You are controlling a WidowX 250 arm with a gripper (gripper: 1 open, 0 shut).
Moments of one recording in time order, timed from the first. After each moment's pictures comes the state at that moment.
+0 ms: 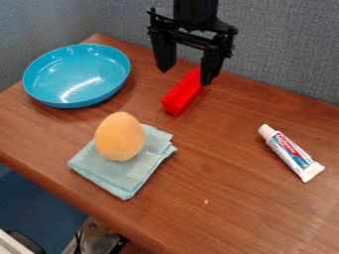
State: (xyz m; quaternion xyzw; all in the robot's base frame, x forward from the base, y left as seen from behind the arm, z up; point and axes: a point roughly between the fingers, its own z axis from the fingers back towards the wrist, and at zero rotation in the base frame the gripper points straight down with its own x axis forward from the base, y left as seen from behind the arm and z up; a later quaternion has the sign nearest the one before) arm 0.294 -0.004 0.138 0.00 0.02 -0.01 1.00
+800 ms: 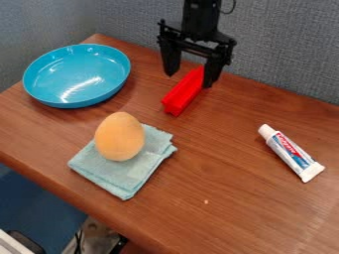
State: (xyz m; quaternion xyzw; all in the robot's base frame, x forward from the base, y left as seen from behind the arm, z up) arm 0.339 0.019 0.097 0.02 0.05 0.02 1.00
